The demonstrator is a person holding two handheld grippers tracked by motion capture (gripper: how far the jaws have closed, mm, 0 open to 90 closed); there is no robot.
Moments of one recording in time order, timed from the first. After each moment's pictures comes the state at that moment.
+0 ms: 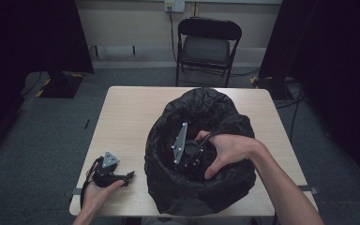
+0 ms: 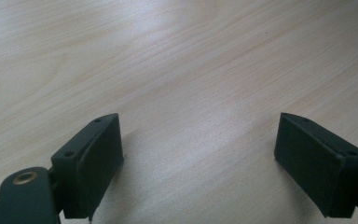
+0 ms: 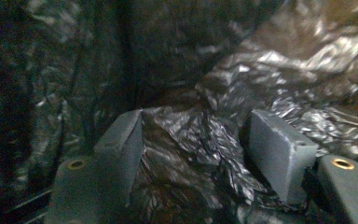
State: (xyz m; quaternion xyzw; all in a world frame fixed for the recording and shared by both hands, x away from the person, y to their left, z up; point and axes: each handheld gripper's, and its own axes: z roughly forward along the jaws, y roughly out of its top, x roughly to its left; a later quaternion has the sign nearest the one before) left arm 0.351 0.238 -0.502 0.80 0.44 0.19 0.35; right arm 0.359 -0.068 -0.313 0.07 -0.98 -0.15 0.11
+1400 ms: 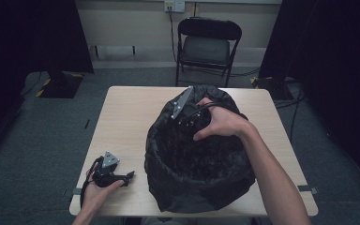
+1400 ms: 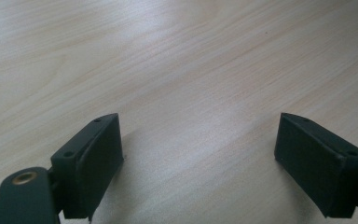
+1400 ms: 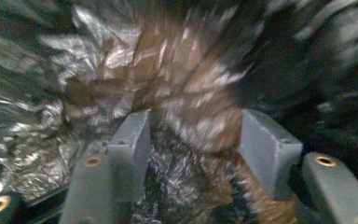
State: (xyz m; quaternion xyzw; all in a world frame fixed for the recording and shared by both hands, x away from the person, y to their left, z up) left arm 0.351 0.238 -0.502 0.80 0.44 0.19 0.35; right arm 0.440 -0.064 -0.293 -0.06 -0.97 -0.22 -0.04
